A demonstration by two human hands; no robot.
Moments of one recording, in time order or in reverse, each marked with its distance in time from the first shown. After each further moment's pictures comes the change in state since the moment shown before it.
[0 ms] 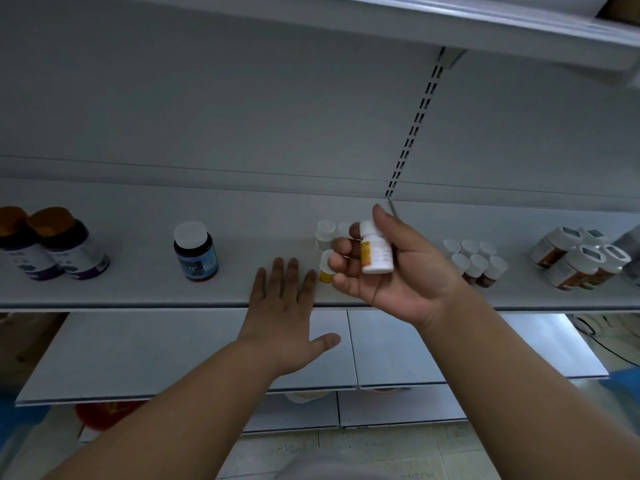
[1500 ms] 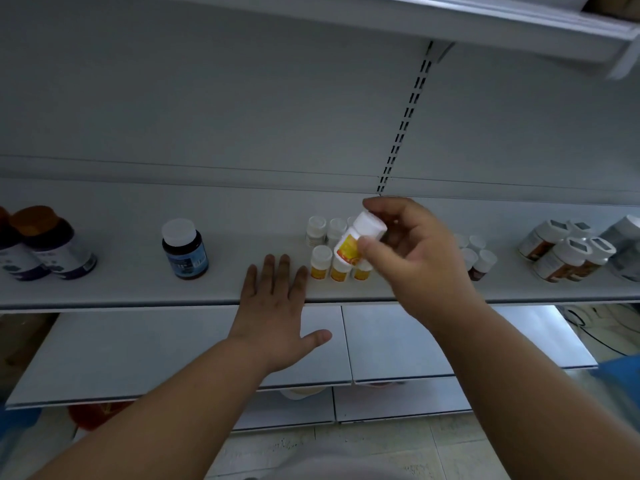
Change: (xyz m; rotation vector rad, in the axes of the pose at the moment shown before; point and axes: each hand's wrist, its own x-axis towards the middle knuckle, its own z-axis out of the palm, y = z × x) left_hand 0.000 0.000 0.002 0.023 0.034 -0.005; right_hand -0.032 0.000 0.002 -1.142 0.404 -0.660
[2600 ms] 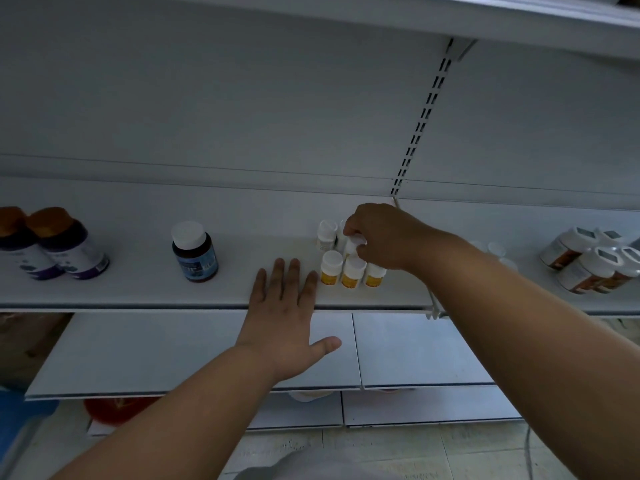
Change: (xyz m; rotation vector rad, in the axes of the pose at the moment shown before) left_hand 0.000 0.000 -0.001 0.009 -0.013 0.011; right_hand 0.097 0.057 0.011 -0.966 -0.604 -0.025
